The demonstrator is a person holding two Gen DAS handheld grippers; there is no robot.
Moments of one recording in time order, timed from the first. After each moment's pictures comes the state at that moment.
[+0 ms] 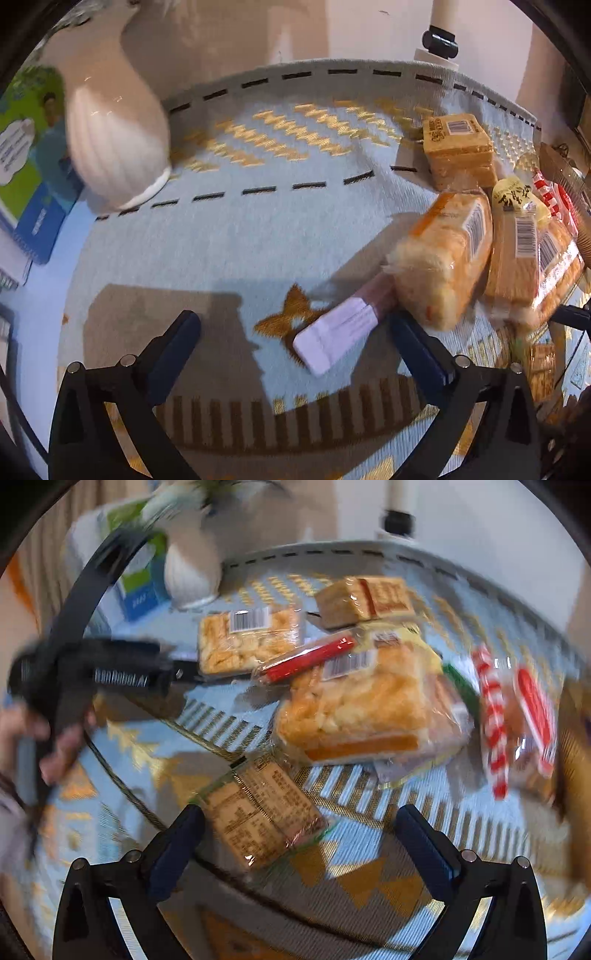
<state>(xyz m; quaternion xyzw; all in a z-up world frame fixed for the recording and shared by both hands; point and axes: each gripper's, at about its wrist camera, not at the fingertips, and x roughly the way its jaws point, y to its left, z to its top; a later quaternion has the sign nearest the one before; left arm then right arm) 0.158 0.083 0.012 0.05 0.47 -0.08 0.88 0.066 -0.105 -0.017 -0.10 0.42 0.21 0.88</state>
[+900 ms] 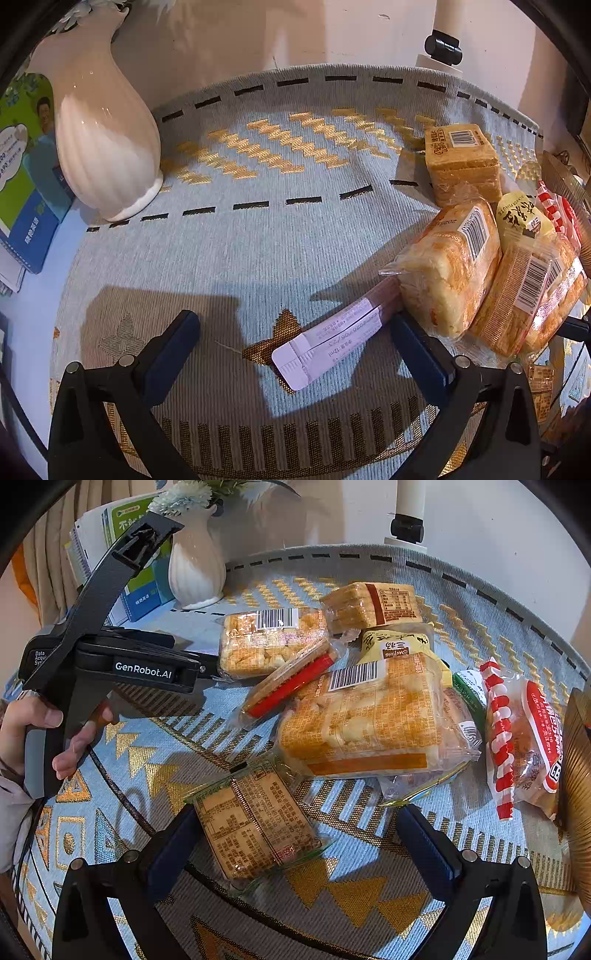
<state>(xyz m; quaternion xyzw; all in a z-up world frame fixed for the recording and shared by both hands) 0.163 0.080 0.013 0.05 0.46 -0.08 0.88 0.072 -0.106 -0.018 -0.10 0.41 0.21 0.88</state>
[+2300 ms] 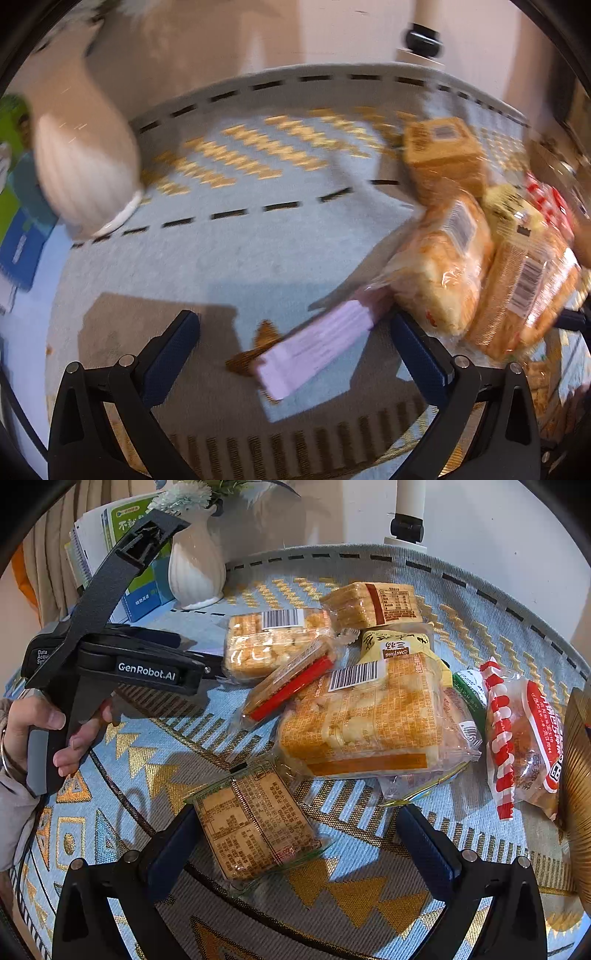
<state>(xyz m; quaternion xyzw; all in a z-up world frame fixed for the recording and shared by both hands) 0.166 0.066 0.014 0.07 0.46 -0.12 0.88 0.072 -0.104 -0.017 -0.10 0.41 0.21 0.88</state>
